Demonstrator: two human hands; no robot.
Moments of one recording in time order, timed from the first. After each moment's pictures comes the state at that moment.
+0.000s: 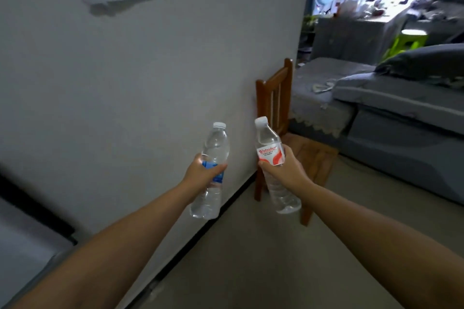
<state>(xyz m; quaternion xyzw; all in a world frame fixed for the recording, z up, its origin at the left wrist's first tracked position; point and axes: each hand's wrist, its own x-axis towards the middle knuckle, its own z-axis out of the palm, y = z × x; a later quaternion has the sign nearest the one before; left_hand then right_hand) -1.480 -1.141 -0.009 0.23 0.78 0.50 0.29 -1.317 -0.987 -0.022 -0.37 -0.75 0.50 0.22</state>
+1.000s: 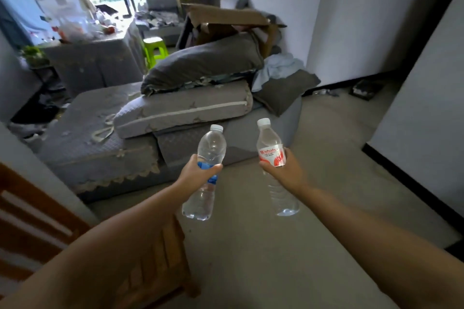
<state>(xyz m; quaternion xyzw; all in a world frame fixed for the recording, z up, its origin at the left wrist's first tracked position) -1.214 -0.561 -0.028 0.62 0.57 0.27 0.46 -0.982 -0.634 -0.042 -0.67 -0.45 0.33 0.49</state>
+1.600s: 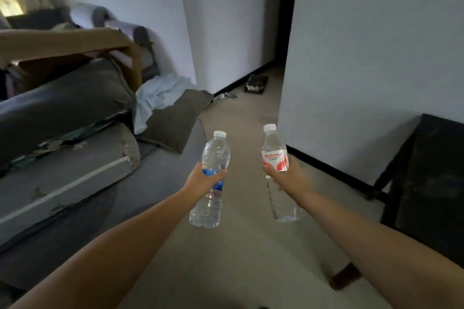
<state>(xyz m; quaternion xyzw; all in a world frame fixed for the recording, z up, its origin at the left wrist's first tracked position) -0.813 -0.385 -0.058 0.75 0.39 0.10 0.52 -0.655 -0.569 -0.061 -0.76 -0.23 0.23 0.56</state>
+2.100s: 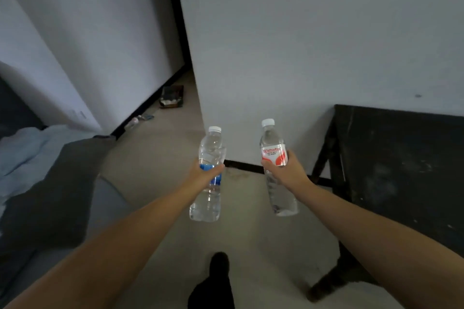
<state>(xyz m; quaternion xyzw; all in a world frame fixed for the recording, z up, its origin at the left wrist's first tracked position) -0.466 -0.362 -0.070 0.77 0.26 -0.02 0.58 -0.400 -0.590 -0.070 -0.81 -0.02 0.10 0.58</state>
